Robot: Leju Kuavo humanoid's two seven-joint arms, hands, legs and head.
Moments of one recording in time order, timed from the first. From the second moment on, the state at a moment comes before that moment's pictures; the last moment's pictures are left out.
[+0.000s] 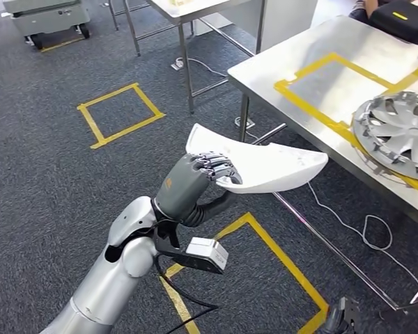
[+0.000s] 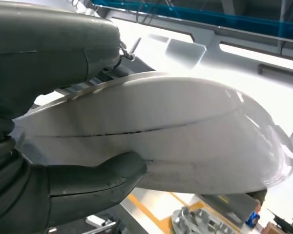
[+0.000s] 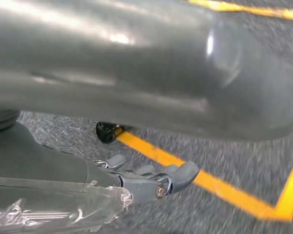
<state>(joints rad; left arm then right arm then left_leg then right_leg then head) -0.38 -0.26 -0.59 -1.28 -0.80 0.17 -0.56 -0.23 0.06 -0.94 -0.23 0.24 0.01 -0.16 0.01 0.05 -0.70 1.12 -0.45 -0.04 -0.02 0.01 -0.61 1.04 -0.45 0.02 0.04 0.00</state>
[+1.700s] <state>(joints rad) -0.49 -0.32 -0.51 -1.02 -0.79 0.29 -0.41 -0.14 0.05 -0.95 -0.23 0.23 0.07 -0.13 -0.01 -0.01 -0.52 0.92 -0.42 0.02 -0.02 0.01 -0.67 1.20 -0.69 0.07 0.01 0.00</state>
